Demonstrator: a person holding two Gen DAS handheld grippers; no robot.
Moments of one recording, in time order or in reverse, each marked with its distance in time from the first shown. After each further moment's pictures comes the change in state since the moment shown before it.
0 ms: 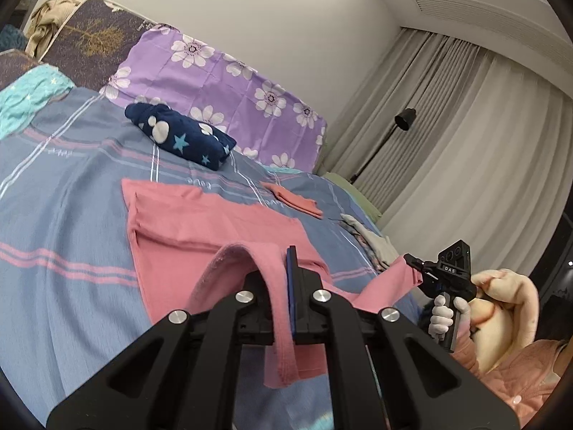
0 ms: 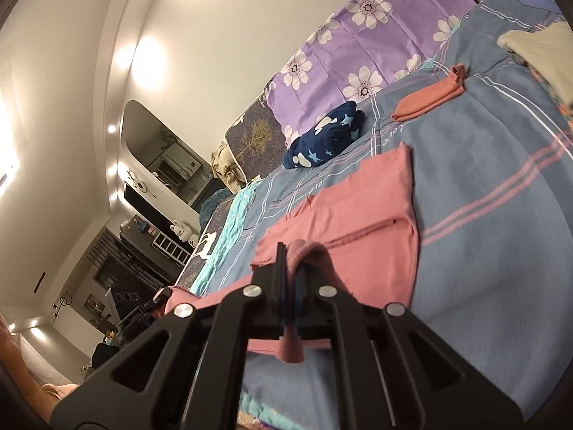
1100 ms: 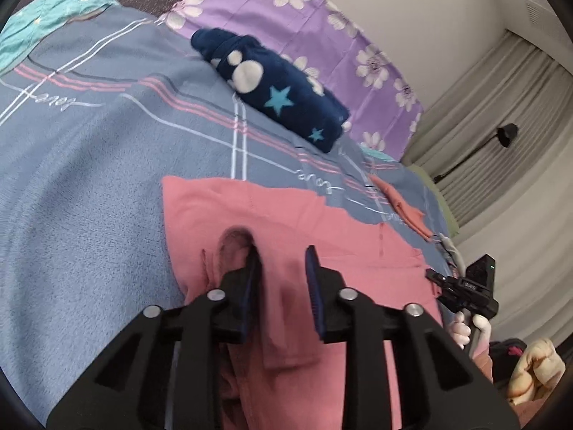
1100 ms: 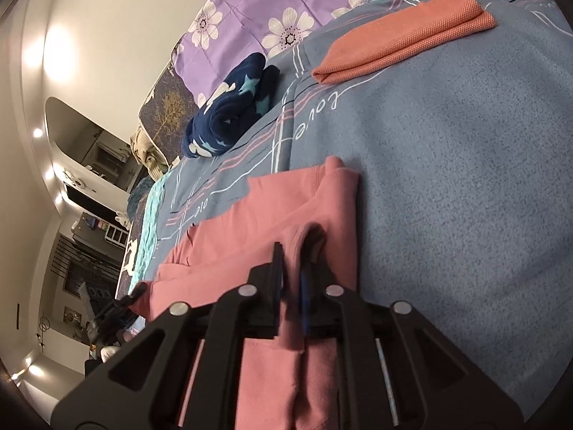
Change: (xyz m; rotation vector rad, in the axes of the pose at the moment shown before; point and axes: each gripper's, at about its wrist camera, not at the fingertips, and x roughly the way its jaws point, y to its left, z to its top) left arm 0.184 0.166 0.059 -0.214 0.187 0.207; right arm 0.224 -0.145 0.090 0.131 0.202 -0.226
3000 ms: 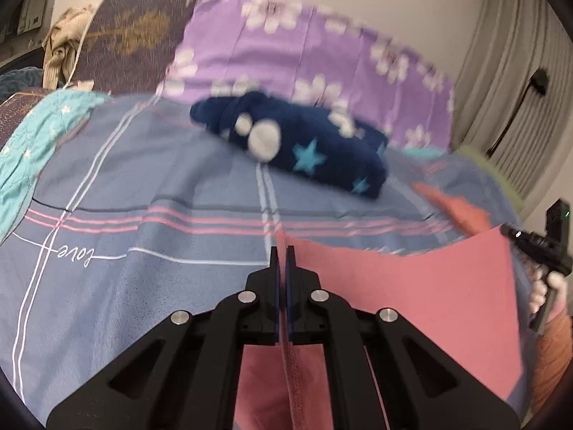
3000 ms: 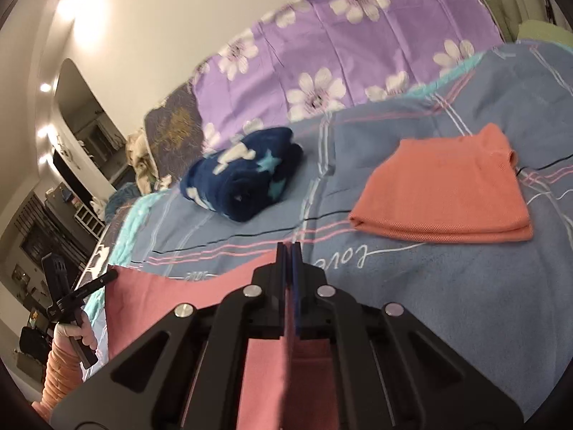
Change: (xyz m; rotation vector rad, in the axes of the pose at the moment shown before) left arm 0.056 -0.018 0.100 0.251 -0.018 0.317; right arm 0.009 0.048 0.100 -0.257 -0.155 -0.110
